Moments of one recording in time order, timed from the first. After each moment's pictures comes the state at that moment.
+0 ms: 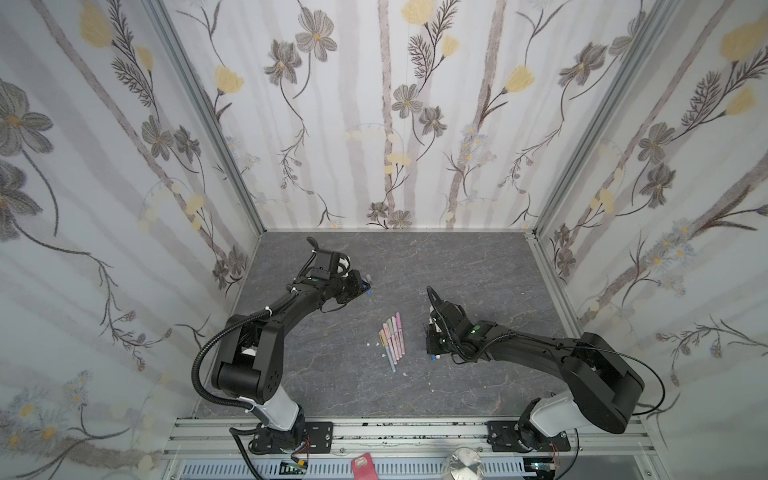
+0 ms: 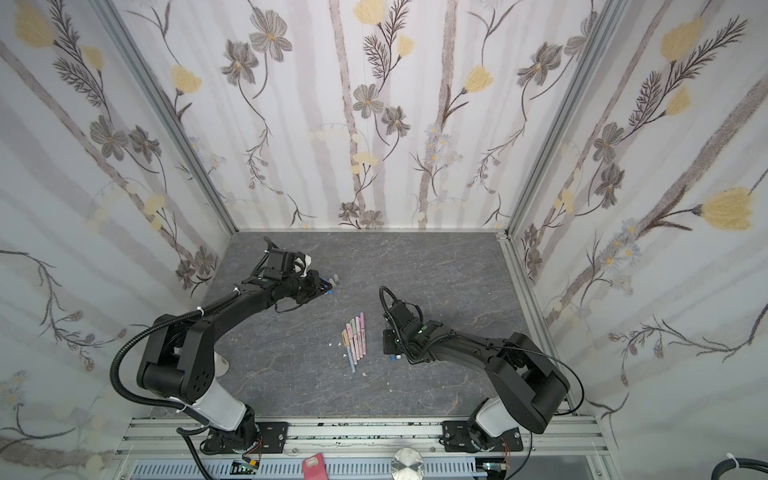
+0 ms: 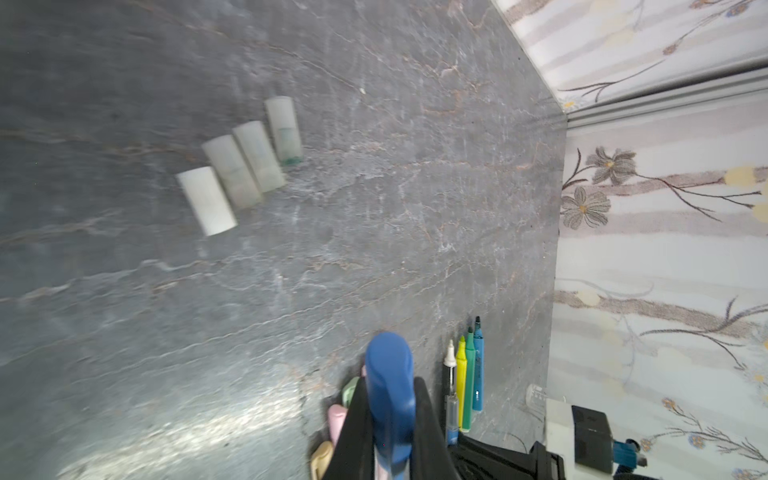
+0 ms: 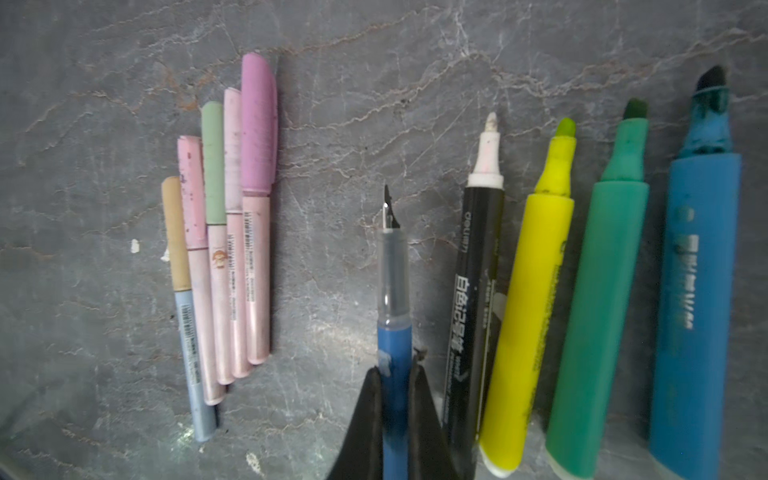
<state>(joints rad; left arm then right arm) -0.23 1.61 1.01 -0.24 0.52 -0.71 0.80 1.51 0.75 -0.29 0.02 0.67</state>
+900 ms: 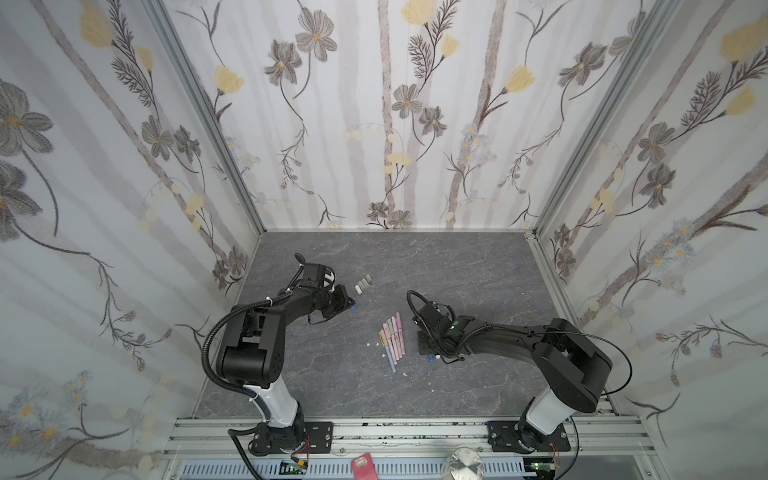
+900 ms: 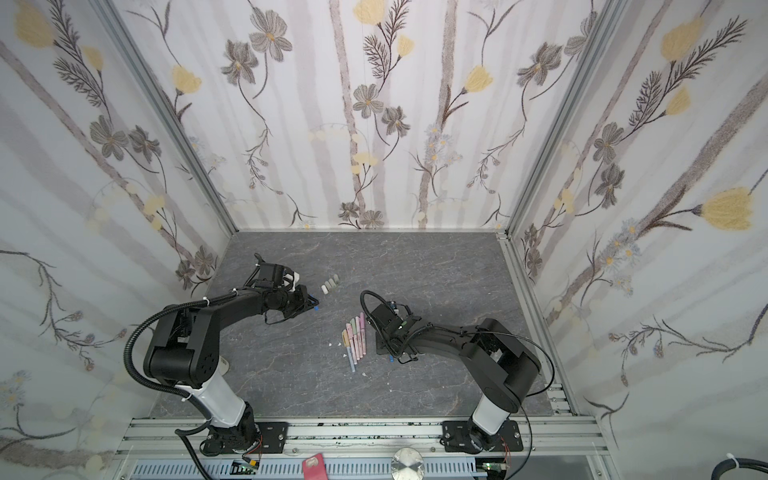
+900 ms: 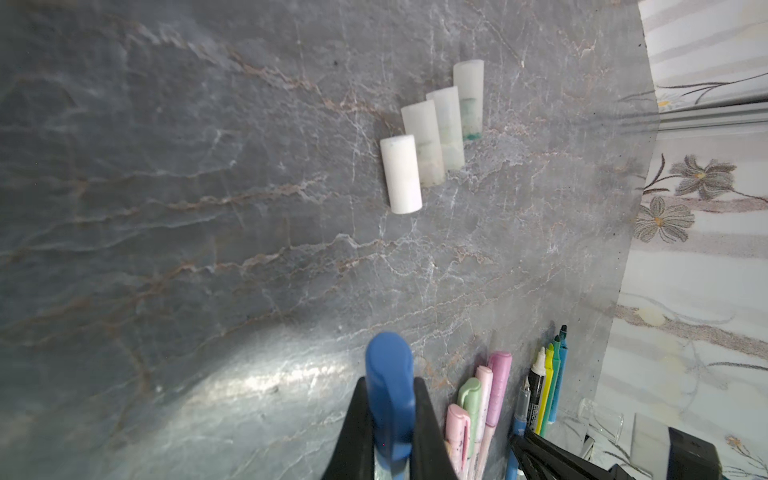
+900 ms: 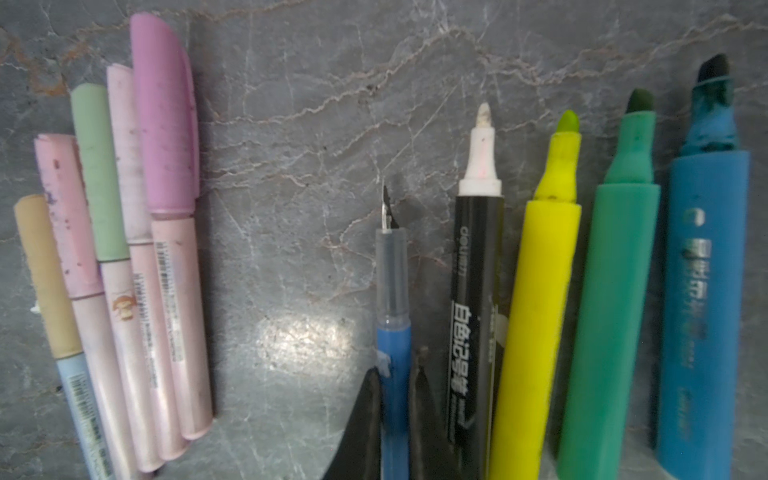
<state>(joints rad) -0.12 1.74 0.94 -0.20 0.54 -0.61 0.87 1.66 0.88 -0.40 0.16 0.72</state>
